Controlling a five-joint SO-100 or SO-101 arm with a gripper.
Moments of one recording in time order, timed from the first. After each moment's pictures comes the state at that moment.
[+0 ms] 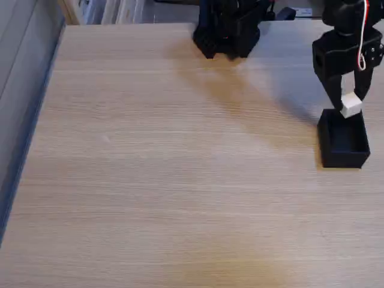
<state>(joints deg) -36.7 103.0 100.7 64.8 -68.0</state>
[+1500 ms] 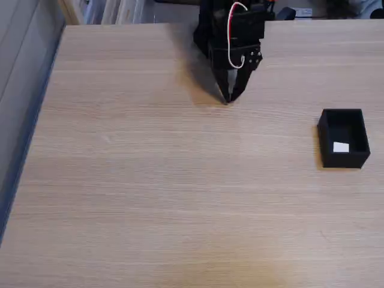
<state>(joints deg) -3.3 176.4 174.3 65.7 -95.4</state>
